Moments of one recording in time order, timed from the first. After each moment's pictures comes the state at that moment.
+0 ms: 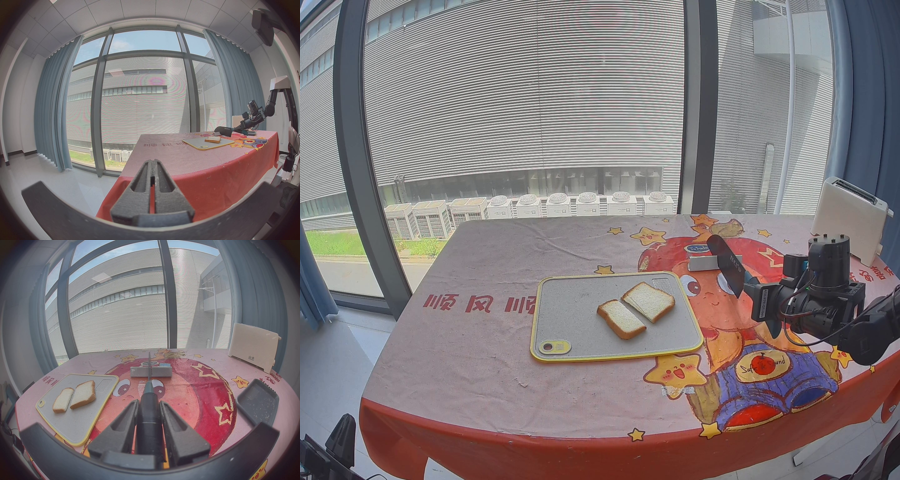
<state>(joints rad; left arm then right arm) -0.01 0.02 -0.02 0.00 -0.02 0.01 0.37 1.75 -0.63 -0.66 -0.19 0.18</state>
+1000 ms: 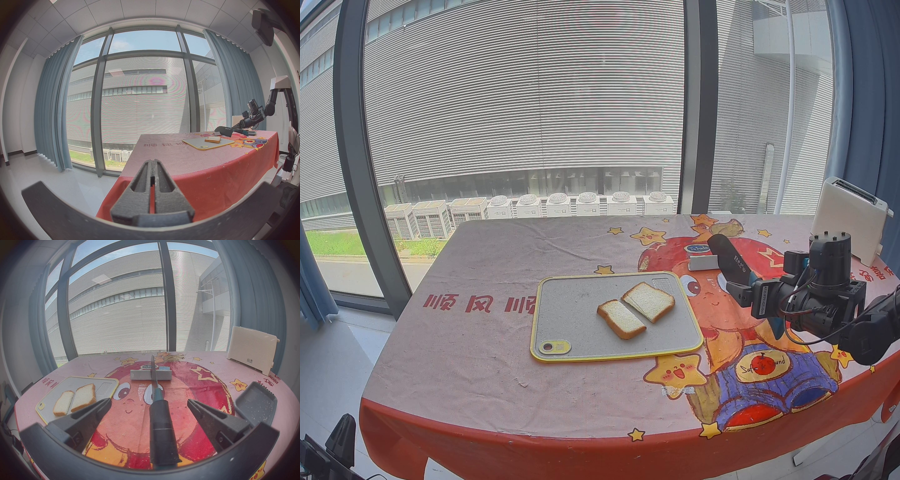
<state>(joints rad) -0.01 0.02 -0.02 0.00 -0.02 0.01 0.38 1.74 -0.64 -0.66 -0.21 0.18</state>
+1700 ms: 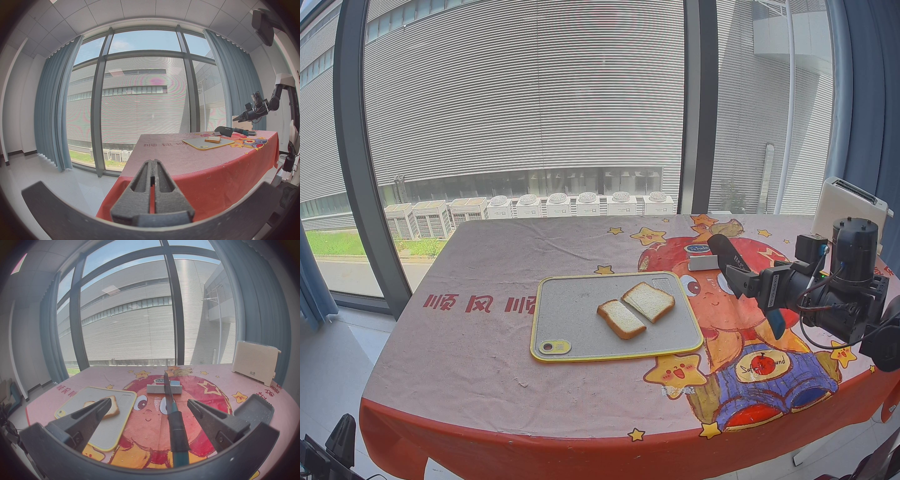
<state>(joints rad) -0.01 0.02 -0.02 0.00 -0.02 0.01 0.46 1.60 -0.63 -0.64 -0.21 0.17</state>
